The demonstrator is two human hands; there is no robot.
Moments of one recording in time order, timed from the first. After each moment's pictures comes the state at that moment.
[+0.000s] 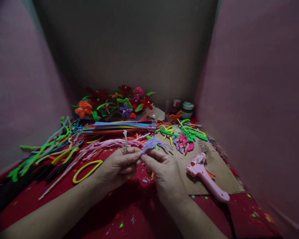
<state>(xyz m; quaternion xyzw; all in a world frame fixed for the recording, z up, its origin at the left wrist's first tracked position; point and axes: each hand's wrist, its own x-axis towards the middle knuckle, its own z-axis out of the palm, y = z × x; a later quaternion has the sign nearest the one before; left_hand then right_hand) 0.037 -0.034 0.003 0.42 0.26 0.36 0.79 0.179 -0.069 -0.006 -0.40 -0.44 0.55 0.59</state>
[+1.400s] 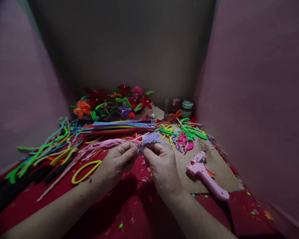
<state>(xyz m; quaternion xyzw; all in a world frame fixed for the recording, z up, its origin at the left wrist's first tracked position) 0.041 -0.034 0.005 0.55 0.35 0.43 0.63 0.175 -0.054 -0.005 -0.40 -0.45 0.50 0.62</state>
